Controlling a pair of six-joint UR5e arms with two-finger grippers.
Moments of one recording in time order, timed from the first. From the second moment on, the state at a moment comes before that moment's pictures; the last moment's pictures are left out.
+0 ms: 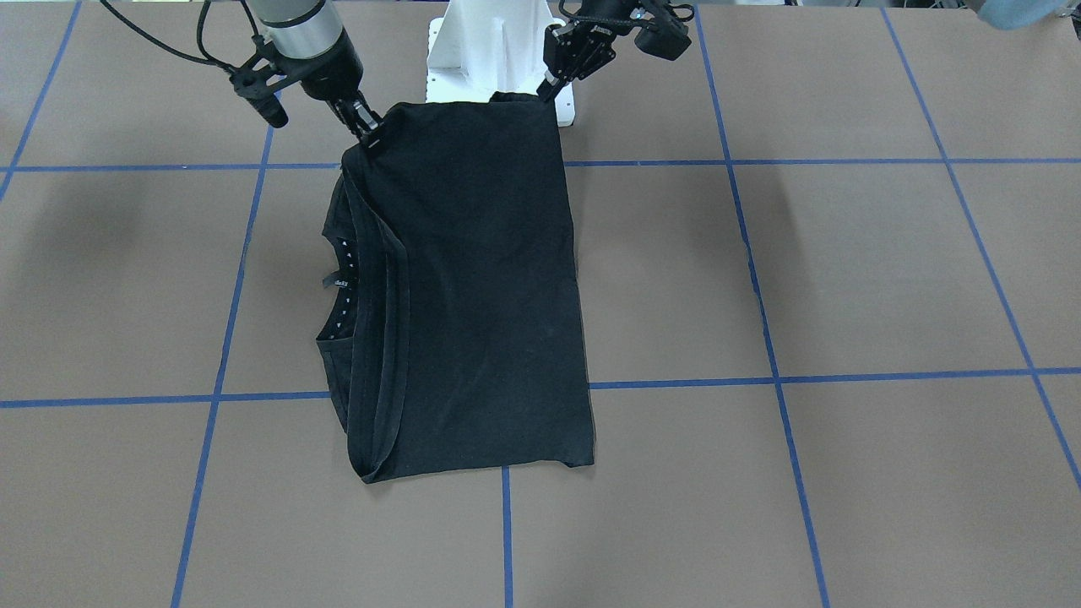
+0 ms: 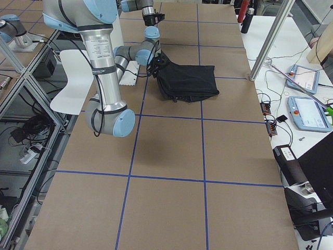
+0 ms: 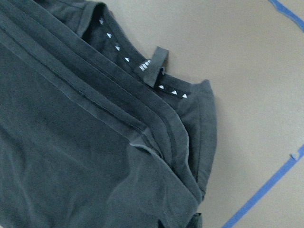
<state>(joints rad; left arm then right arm) -0.32 -1.90 -2.19 -2.02 -1.61 -1.98 0.52 -1.23 2.16 -1.60 1.96 2.17</state>
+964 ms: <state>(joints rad) -0.73 -2.21 -1.54 -2.22 -1.80 -1.71 0.87 -0.83 1.41 -1.47 2.21 1.77</state>
